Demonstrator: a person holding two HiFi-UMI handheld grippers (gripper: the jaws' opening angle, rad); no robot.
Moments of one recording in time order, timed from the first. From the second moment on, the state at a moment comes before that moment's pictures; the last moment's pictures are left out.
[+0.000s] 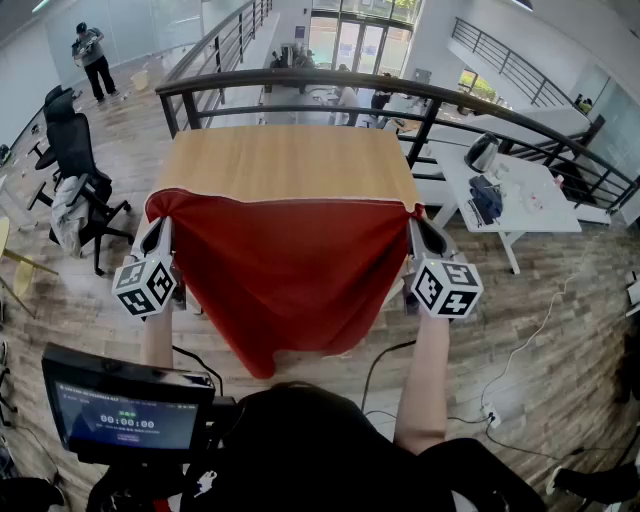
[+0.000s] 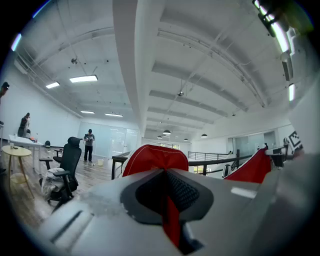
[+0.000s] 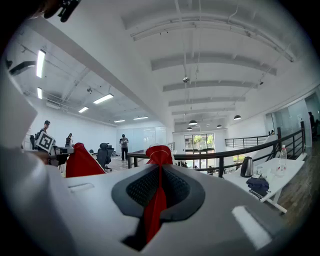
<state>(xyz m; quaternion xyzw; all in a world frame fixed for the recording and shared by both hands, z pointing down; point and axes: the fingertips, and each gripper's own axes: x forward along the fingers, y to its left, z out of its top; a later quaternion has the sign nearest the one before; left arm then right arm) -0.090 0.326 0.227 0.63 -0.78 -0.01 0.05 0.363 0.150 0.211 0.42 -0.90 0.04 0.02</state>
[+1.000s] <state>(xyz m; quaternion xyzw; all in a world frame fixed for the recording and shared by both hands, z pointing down) -0.046 0.284 0.215 0.61 -0.79 0.01 0.03 0.406 0.092 0.216 0.38 -0.92 0.05 0.00</state>
